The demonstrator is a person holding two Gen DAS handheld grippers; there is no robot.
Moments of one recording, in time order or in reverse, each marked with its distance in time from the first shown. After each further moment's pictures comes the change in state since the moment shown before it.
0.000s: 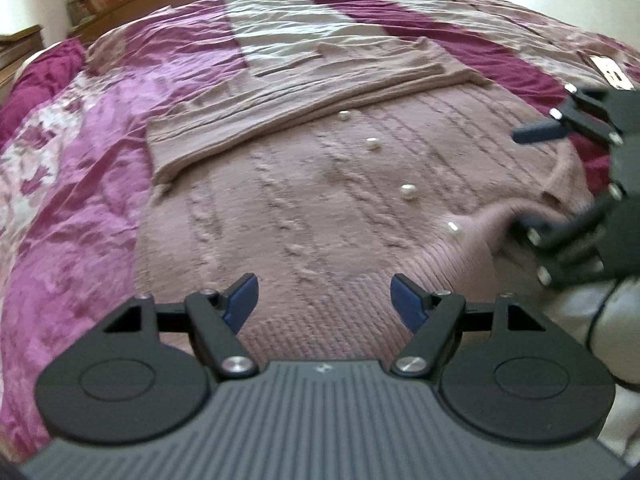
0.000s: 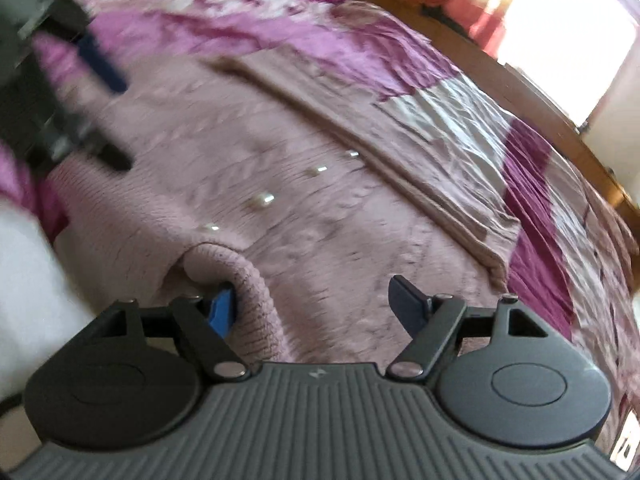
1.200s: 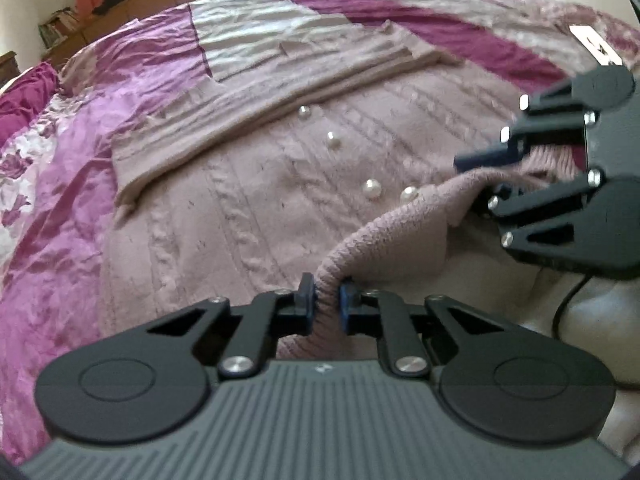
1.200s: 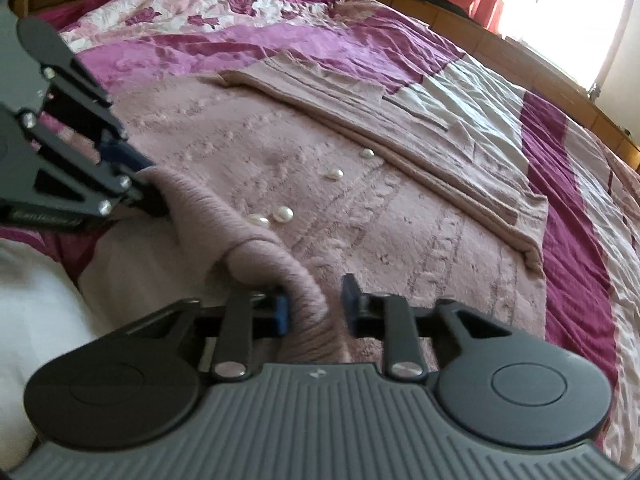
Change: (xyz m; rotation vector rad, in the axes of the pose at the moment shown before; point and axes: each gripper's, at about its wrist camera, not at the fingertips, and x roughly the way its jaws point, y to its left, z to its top) left arm 0.019 -0.023 0.009 0.071 0.003 -0.013; right arm 0.009 0.003 0.003 0.102 -0.003 0.090
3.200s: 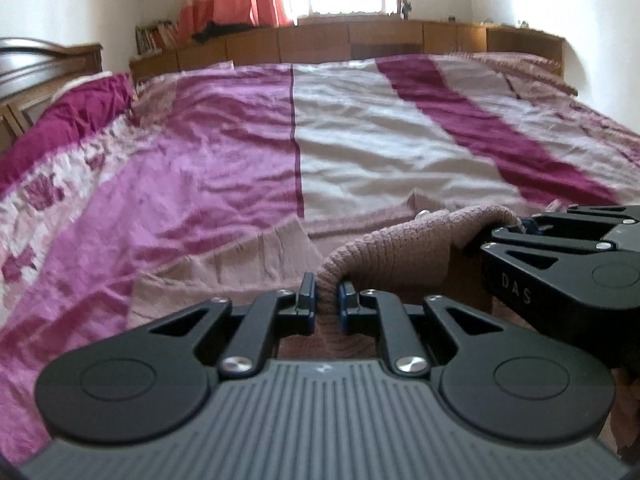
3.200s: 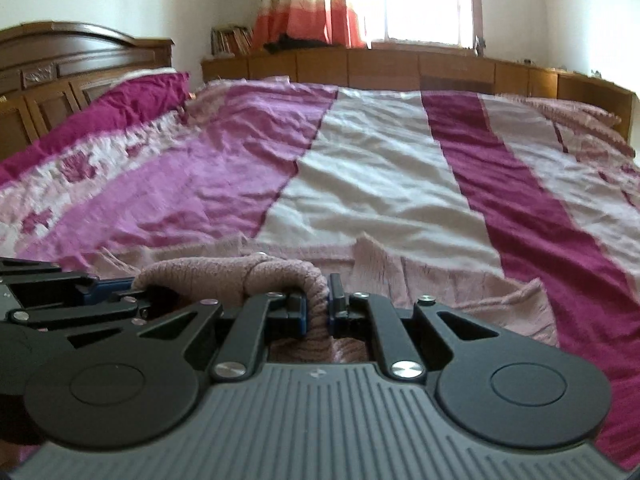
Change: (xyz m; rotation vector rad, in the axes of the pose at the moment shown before) left arm 0.130 0.091 0.164 -0.273 -0.228 0.185; right arm 0.165 -0.147 0.157 0.499 -0.195 -0.171
